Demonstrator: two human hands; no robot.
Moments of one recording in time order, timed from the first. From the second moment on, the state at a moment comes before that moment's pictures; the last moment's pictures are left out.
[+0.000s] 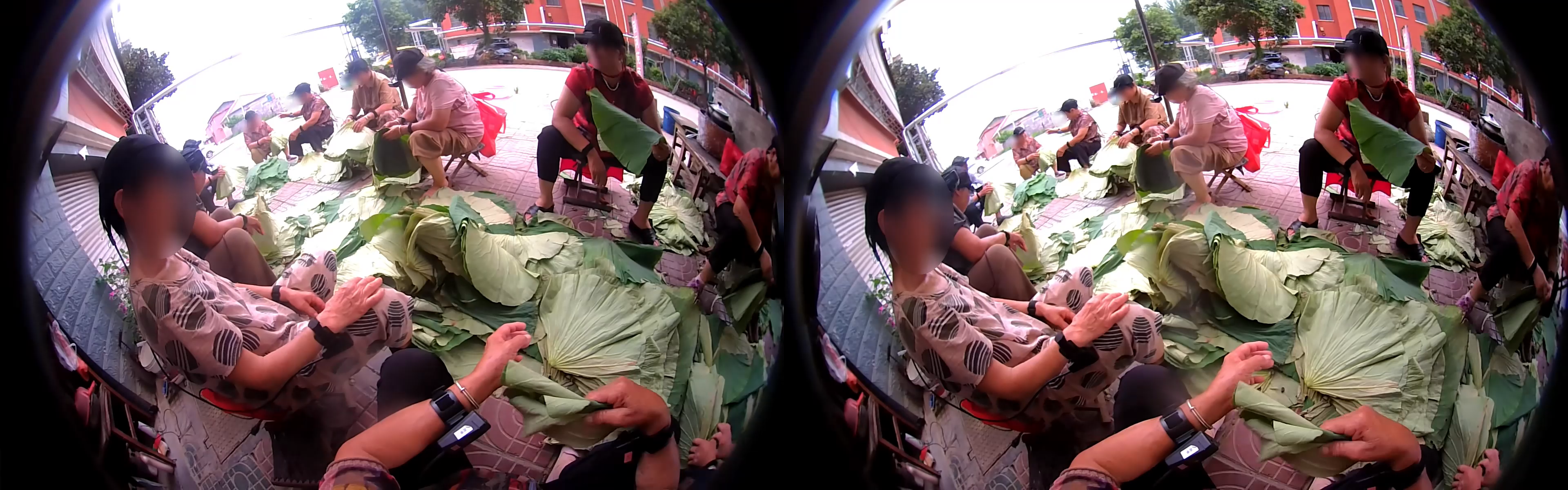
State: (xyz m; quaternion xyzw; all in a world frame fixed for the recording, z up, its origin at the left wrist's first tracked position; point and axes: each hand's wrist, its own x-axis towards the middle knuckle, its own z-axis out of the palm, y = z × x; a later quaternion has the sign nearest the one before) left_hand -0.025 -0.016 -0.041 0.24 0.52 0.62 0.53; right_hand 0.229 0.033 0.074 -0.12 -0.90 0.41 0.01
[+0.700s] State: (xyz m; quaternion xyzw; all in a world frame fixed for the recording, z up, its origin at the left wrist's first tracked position) left_hand -0.024 -0.019 -0.033 0.22 0.55 0.61 0.53; right_hand 0.251 0.031 0.070 -0.01 -0.55 0.82 0.16
